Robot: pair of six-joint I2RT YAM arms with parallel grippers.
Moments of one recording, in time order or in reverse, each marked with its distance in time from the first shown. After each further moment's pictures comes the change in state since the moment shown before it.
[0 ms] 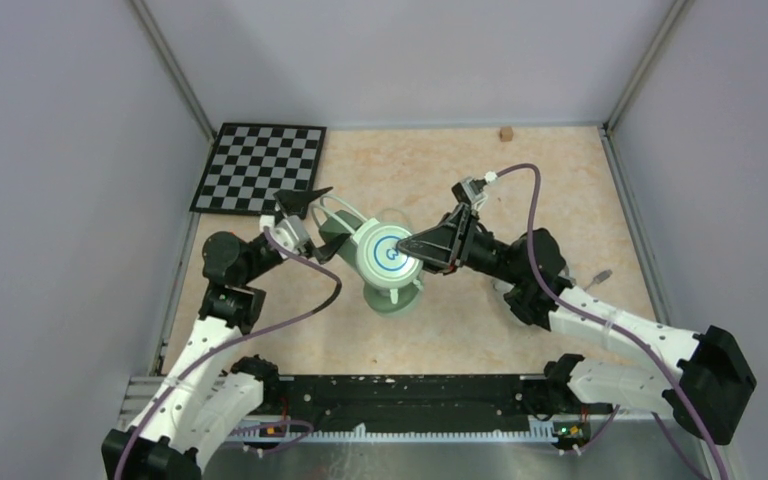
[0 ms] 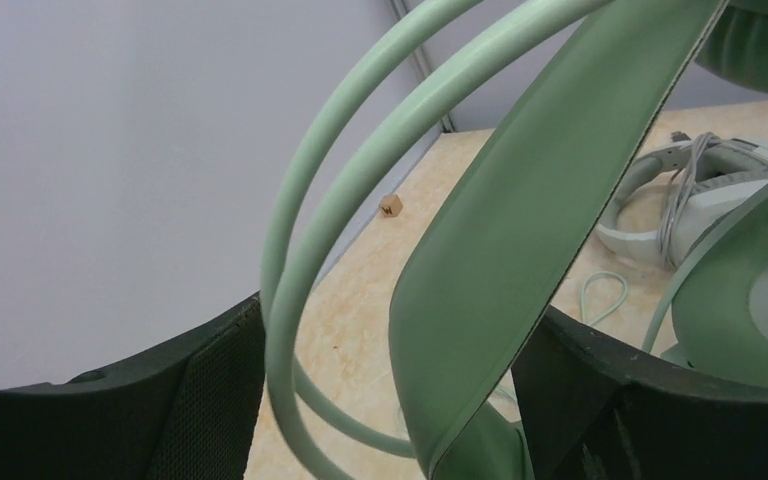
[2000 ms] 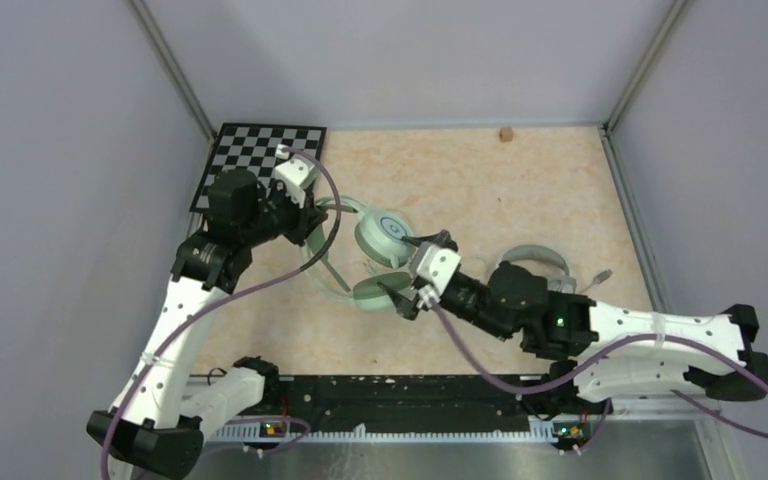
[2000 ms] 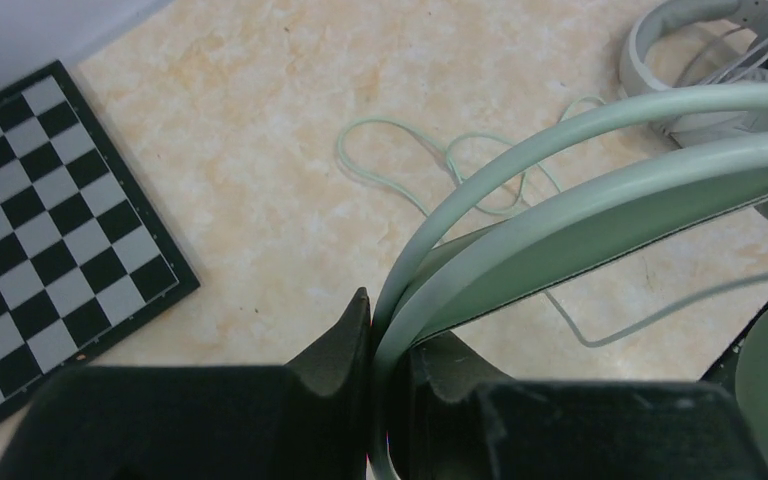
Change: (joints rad) left arm -0.056 0.208 0.545 -1.062 -0.383 -0.030; right arm 0.512 -0.113 0.308 -0.817 0.757 -1.791
